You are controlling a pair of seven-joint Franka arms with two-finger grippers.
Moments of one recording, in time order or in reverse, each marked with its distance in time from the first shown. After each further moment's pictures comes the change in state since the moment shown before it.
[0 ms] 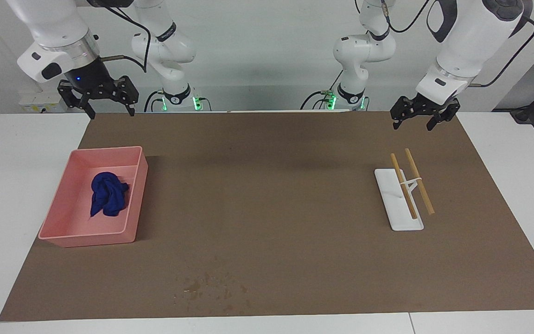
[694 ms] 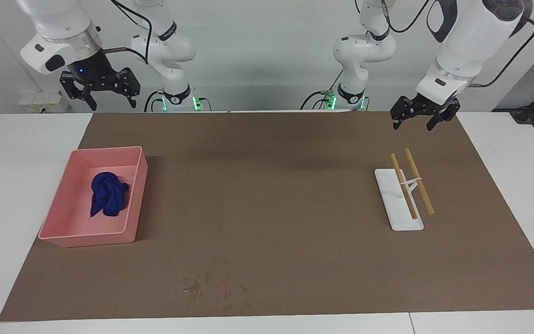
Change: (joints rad) left arm 0.000 0.000 0.000 0.000 0.000 0.000 0.000; right arm 0.119 -0.035 -0.112 -0.018 0.000 -0.064 0.000
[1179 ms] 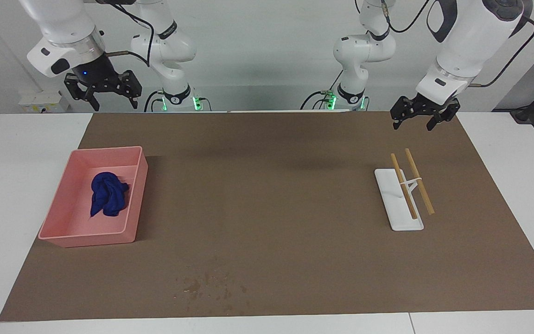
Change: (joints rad) left arm 0.000 0.000 0.000 0.000 0.000 0.000 0.000; right arm -0.001 -0.065 -0.005 -0.132 0.000 0.092 0.000
